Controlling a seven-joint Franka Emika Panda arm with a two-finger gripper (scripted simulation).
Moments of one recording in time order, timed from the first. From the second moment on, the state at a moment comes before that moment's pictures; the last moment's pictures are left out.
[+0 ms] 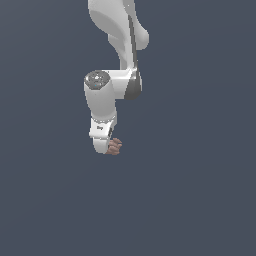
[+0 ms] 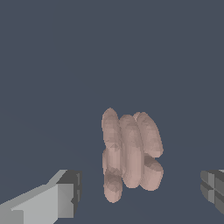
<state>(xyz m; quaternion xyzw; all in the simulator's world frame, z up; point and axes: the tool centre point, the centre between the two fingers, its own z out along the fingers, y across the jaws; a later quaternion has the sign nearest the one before) -0.021 -0.084 0.128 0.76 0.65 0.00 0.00</state>
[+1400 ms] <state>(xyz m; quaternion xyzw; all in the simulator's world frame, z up) -0.021 -0.085 0.079 0.75 0.66 0.00 0.00</state>
